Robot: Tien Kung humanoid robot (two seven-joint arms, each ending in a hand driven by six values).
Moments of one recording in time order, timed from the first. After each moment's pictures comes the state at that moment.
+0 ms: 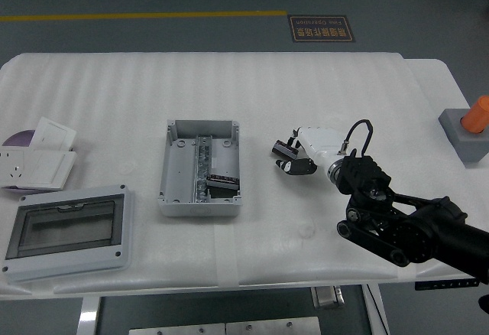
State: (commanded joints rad) left arm -0.02 0.23 -0.57 -0.18 0.53 -0.01 0.20; right arm 0.68 -0.27 0.37 1.05 -1.79 -0.28 -0.42
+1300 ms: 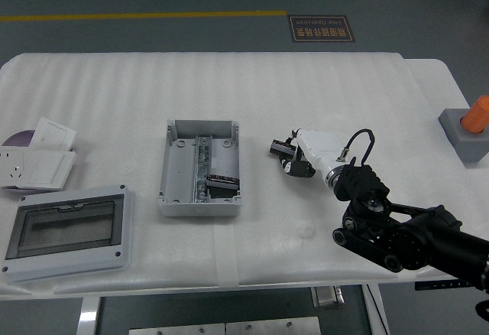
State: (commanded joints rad) left arm -0.02 0.23 -0.58 -0.18 0.54 -0.01 0.19; right arm 0.66 -0.25 0.33 1.03 -1.75 -0.42 -0.37
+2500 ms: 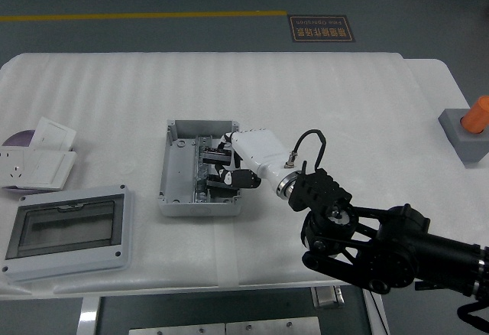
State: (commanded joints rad) left arm -0.02 0.23 -0.60 -0.18 0.55 -0.01 0.20; right arm 0.67 -0.20 0.32 1.31 -1.93 -0.34 -0.44
